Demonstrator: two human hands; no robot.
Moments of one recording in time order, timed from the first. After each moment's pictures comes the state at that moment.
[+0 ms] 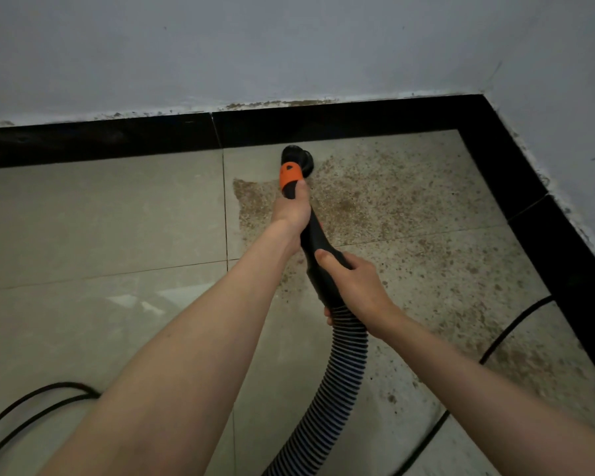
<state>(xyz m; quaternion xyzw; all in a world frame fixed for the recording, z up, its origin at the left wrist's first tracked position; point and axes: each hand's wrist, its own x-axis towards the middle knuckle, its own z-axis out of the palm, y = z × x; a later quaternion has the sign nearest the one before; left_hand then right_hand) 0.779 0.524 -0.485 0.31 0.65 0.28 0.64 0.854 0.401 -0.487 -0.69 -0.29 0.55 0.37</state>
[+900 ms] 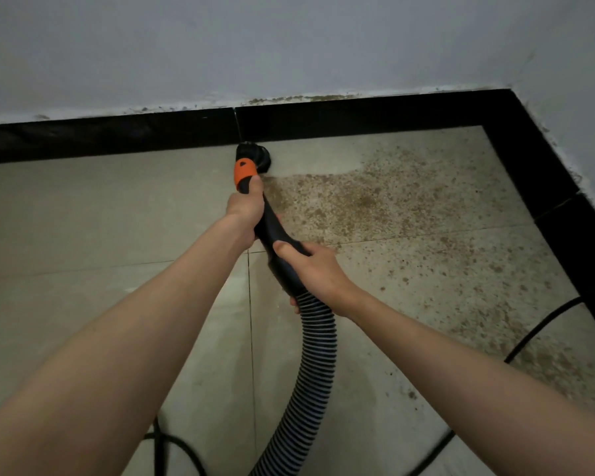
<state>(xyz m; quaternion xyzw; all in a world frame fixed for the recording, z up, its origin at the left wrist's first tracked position) 0.692 0.541 -0.487 0.31 0.69 0.32 0.58 0.790 0.430 -0.494 -0.63 -0.35 0.61 0.34</state>
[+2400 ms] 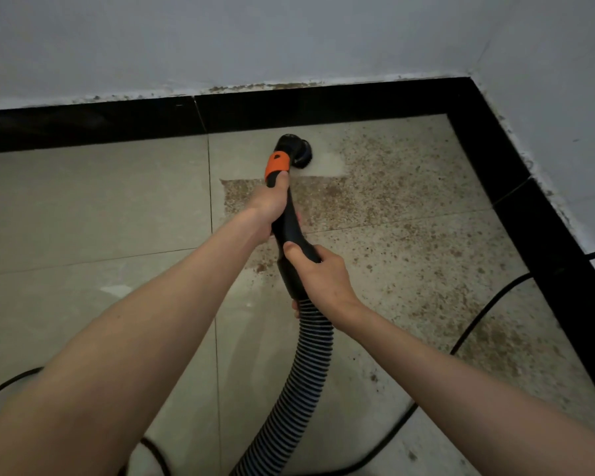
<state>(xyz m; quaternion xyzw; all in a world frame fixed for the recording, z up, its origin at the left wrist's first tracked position) 0.765 0.518 -0.484 0.37 0.63 0.24 0.64 0.832 0.391 -0.492 -0.69 -0.28 0.54 0.39</state>
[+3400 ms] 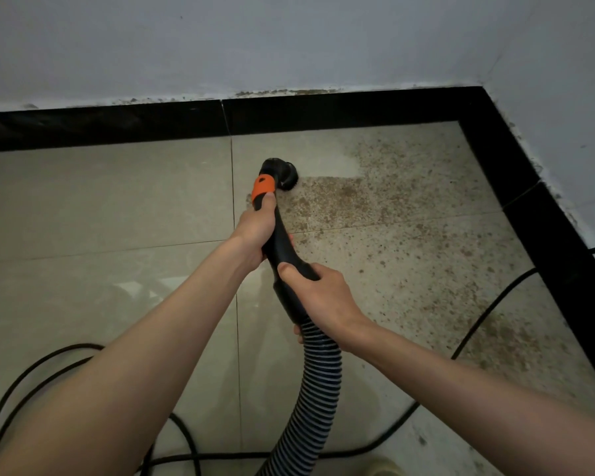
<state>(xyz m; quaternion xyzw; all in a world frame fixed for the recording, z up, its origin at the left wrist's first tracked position) 0.713 0.472 -0.472 0.30 0.64 0.28 0.65 0.798 0.354 -0.465 -0.68 -0.31 0.58 0.32</state>
